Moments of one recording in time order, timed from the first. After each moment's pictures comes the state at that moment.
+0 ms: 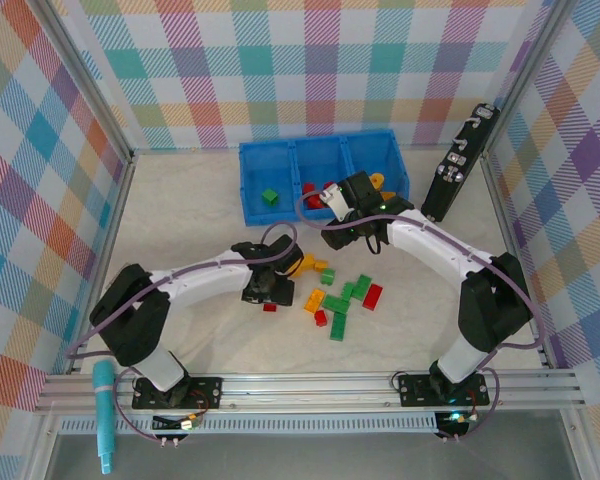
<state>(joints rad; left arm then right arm) -0.81 1.62 1.03 -0.81 -0.12 -0.66 0.59 1.63 1.30 -0.63 0.03 -0.19</state>
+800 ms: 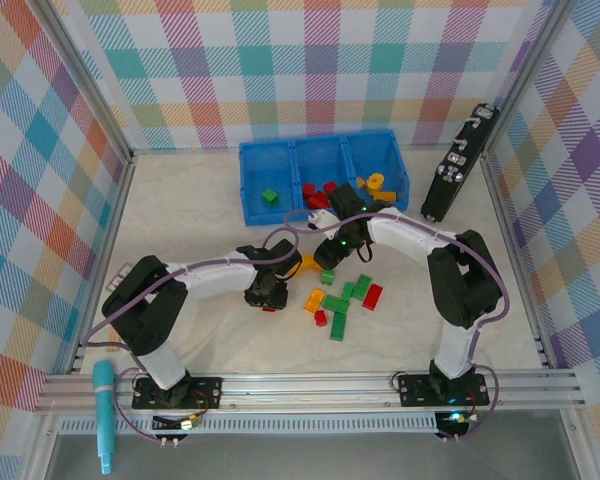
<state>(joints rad) -0.76 1.69 0.98 -0.73 -0.06 -0.64 0.58 1.84 1.31 -0.67 -0.19 -0.30</state>
